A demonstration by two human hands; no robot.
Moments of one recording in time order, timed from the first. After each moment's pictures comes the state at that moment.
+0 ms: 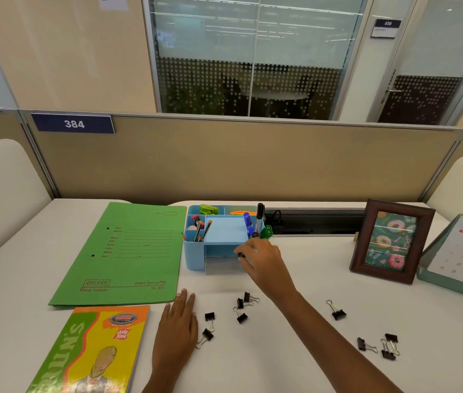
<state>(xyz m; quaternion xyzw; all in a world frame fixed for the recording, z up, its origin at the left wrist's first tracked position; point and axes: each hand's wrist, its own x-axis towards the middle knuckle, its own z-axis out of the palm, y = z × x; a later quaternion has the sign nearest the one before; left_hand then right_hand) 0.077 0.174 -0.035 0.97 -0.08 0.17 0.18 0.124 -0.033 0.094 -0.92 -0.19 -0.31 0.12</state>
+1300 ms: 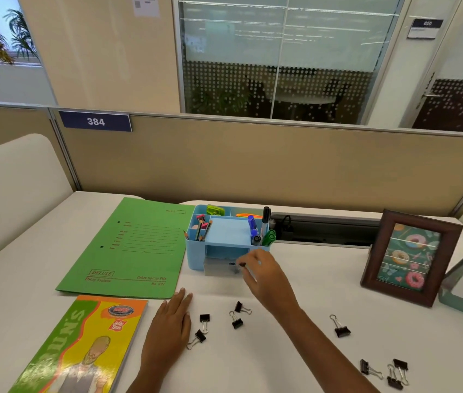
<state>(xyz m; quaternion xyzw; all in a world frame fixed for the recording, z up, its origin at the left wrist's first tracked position) 0.071 0.175 -0.030 0.97 -0.05 0.13 0.18 0.121 -0.047 0.075 -0.91 -0.24 -0.25 0.22</state>
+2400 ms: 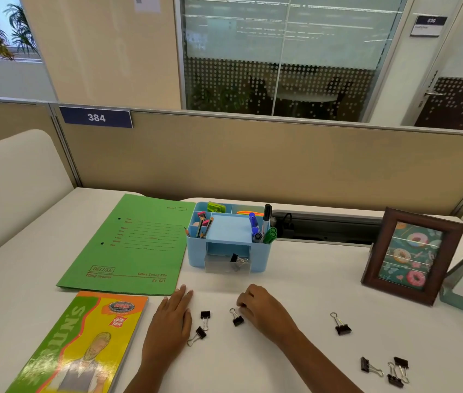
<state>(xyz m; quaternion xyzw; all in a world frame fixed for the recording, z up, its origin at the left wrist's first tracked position) 0.069 0.173 -0.027 0.97 -0.05 0.14 0.18 0.097 -0.052 0.022 -0.95 -0.28 -0.08 0.15</state>
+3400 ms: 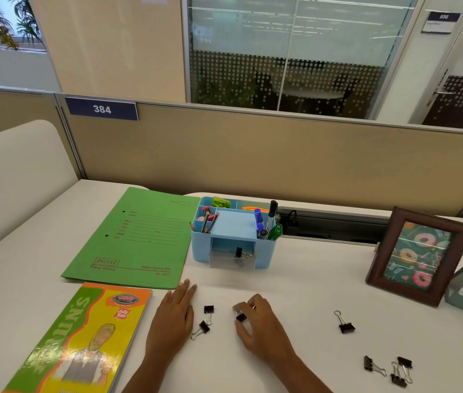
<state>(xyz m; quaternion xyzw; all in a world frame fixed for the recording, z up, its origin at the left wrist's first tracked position) 0.071 0.172 -0.029 0.97 -0.05 0.16 0.18 0.060 -0.037 0.005 -0.94 -0.18 -0.06 0.28</state>
